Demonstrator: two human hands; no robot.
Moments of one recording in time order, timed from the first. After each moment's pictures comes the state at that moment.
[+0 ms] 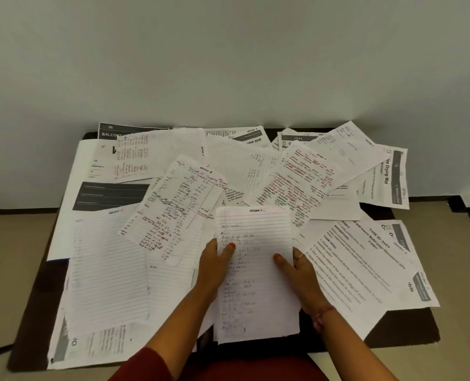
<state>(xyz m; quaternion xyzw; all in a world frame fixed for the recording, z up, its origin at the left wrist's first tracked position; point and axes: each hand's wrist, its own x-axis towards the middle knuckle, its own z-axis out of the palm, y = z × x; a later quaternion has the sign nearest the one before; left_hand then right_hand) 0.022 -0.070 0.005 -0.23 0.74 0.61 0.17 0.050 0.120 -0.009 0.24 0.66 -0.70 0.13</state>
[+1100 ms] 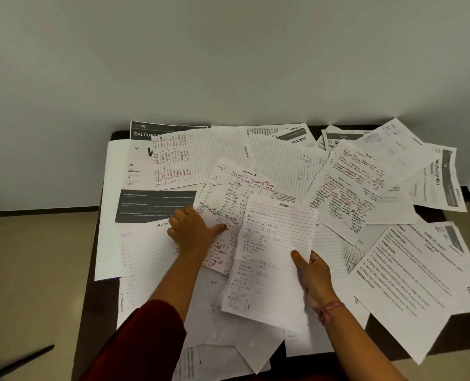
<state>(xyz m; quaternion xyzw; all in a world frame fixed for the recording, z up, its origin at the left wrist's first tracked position) -0.093 -0.245 -0.010 -0.20 0.95 0.18 0.15 0.008 -0.011 -0.031 0.41 0.62 -0.67 0.07</state>
